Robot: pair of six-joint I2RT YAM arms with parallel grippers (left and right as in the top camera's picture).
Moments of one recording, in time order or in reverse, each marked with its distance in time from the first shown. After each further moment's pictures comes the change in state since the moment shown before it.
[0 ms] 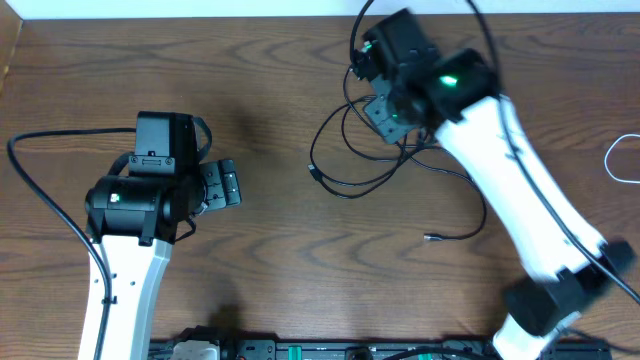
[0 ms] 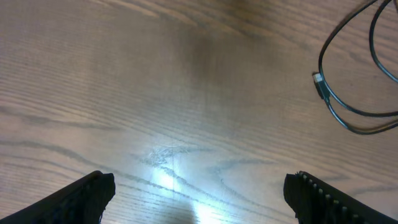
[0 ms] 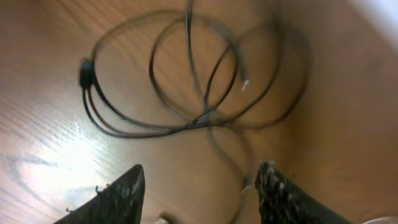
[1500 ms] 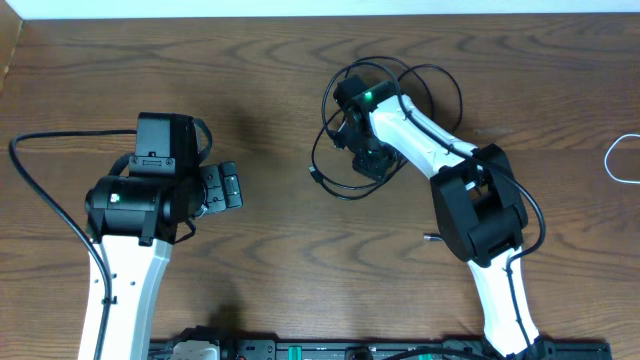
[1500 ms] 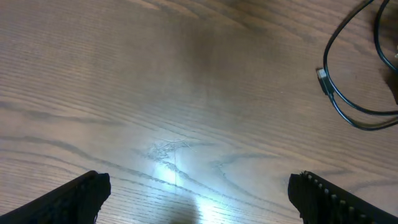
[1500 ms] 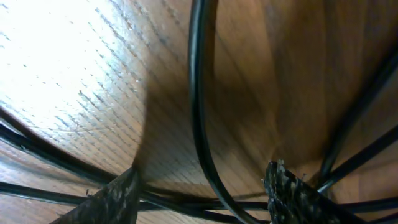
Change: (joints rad) left arm 0.000 0.000 -0.001 -0.019 0.000 0.009; right arm -0.022 0.441 -0.186 0.184 -0.039 -0.424
